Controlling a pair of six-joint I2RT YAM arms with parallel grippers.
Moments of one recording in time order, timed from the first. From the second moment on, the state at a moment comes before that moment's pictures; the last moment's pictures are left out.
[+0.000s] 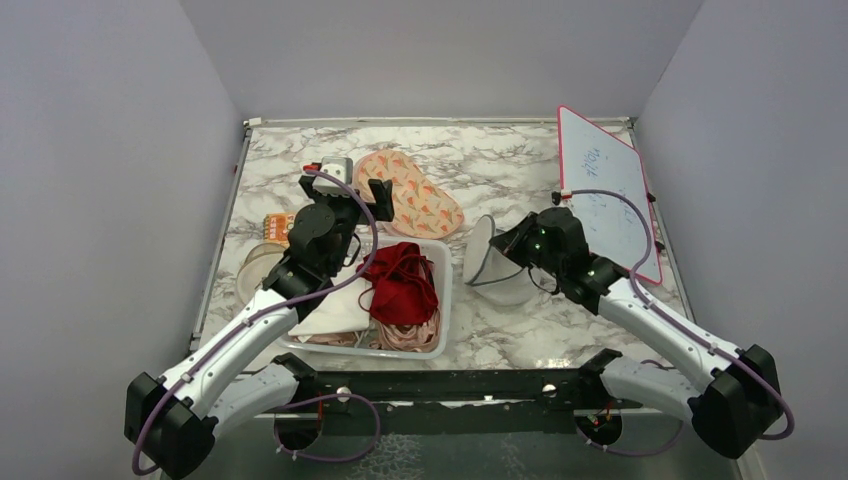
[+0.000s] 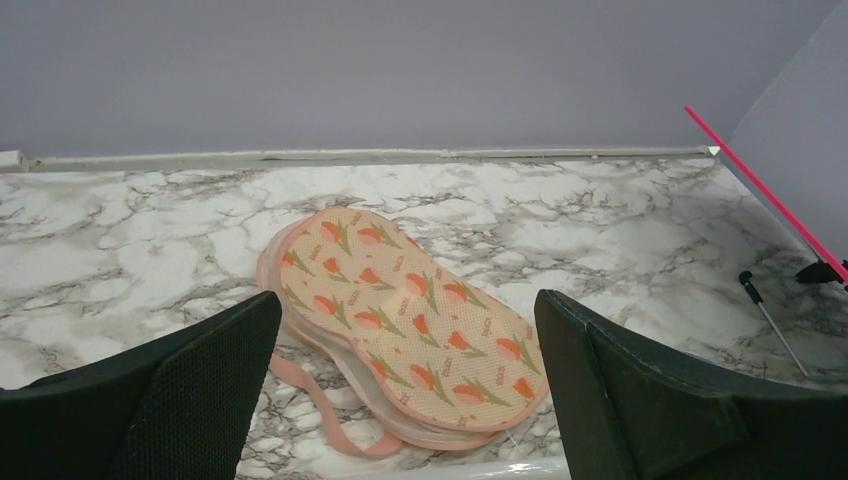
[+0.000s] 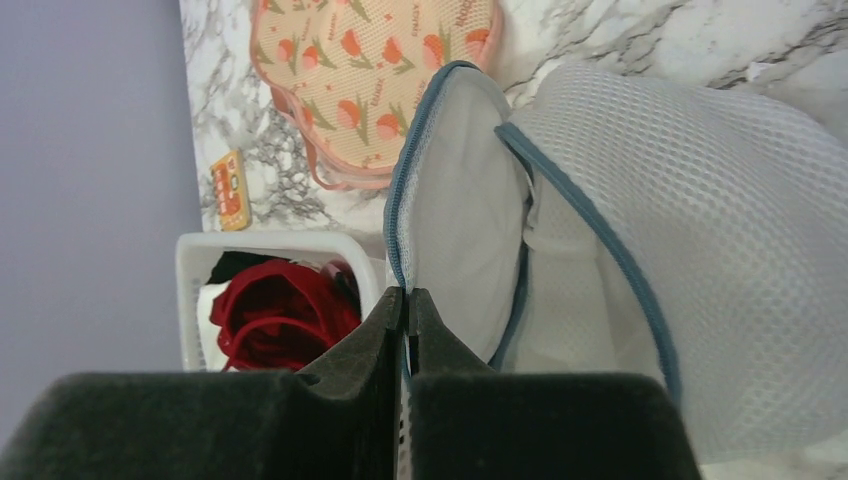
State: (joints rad) left arm -0.60 0.94 0.74 0.22 -0.37 -0.17; right arm 0.57 1.06 0.71 -0.16 0.10 1.00
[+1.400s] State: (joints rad) left arm -0.62 0.97 0.75 0.22 -0.34 -0.18; right arm 0.53 1.01 0.60 -0.37 0.27 0.71
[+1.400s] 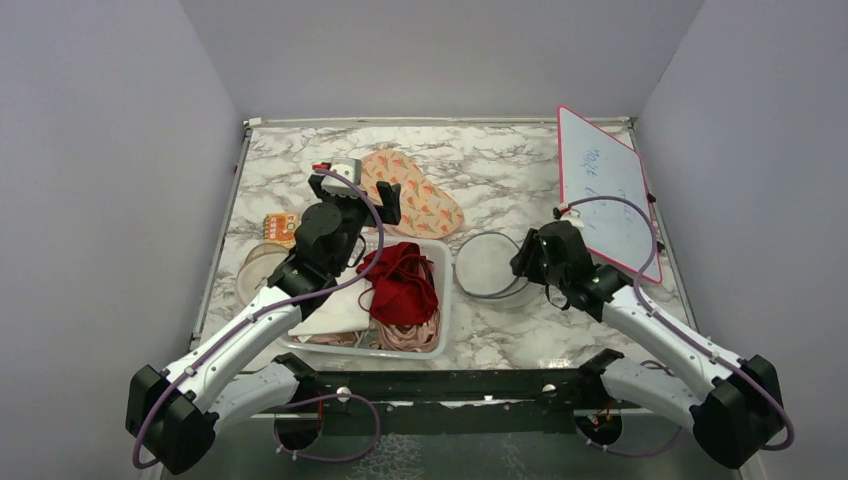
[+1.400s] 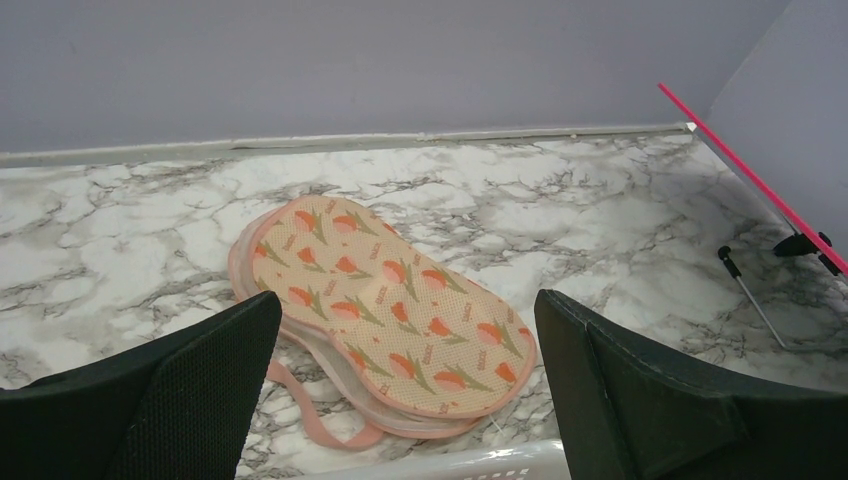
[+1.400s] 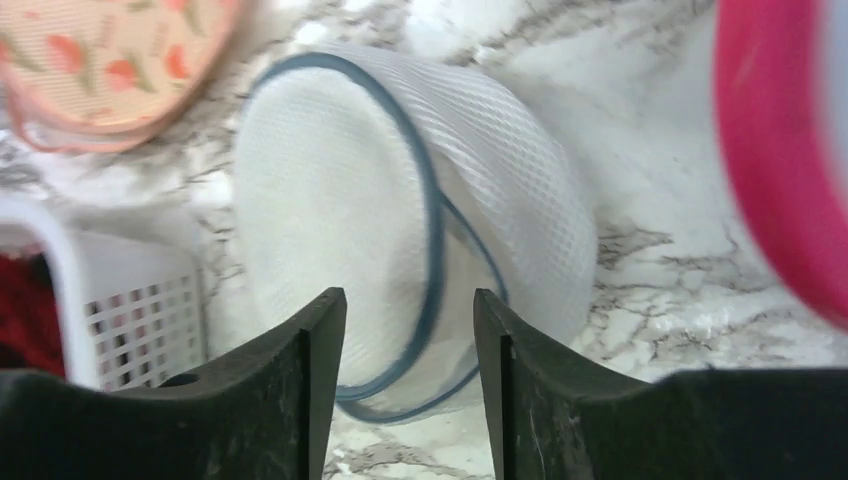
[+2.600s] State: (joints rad) left arm -0.62 0.71 0.93 0.15 -0.29 0.14; right arm 0.53 0.57 1.22 -0.28 -0.07 0.01
